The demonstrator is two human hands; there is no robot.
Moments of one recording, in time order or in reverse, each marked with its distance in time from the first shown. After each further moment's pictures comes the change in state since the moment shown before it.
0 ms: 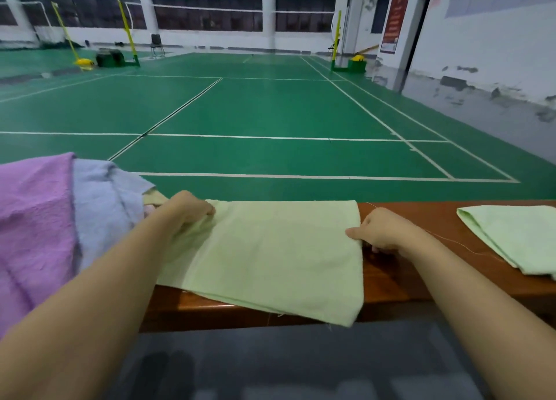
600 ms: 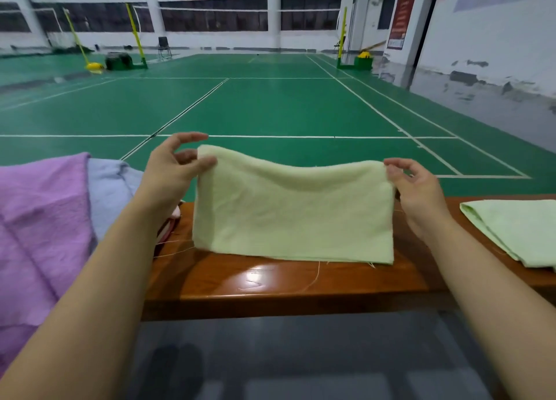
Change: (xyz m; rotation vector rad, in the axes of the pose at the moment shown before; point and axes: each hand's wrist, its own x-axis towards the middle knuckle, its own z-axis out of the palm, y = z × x) left_hand -0.060 0.003 -0.043 -0.821 0.081 0.702; right_hand 0.002 0.018 -0.025 1.078 0.444 -0.377
